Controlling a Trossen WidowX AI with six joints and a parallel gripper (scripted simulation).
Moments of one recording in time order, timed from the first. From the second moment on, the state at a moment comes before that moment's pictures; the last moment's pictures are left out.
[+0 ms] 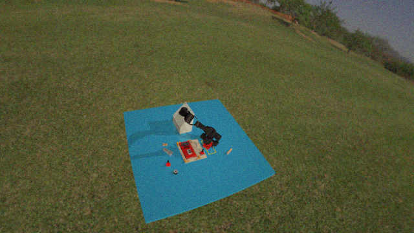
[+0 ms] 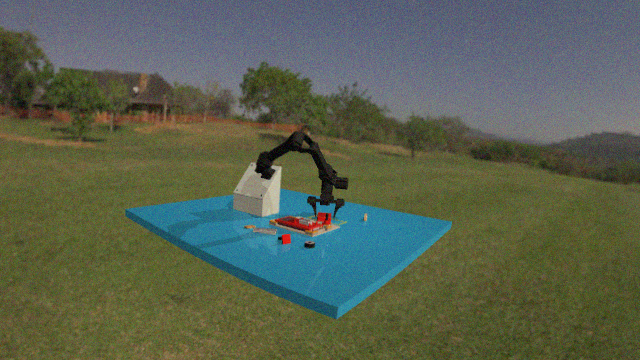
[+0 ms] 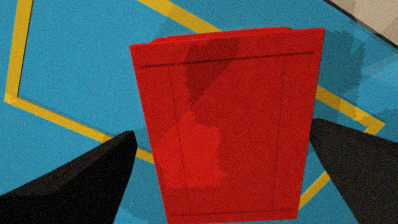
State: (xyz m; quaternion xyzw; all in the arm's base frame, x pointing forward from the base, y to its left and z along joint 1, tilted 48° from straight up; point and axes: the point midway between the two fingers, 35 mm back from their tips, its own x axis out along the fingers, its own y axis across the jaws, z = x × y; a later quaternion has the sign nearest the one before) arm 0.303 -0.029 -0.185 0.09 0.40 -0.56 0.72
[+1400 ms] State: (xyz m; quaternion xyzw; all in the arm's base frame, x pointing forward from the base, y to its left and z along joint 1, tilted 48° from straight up) arm 0.298 0.027 -0.135 0.09 0.40 -0.56 0.72
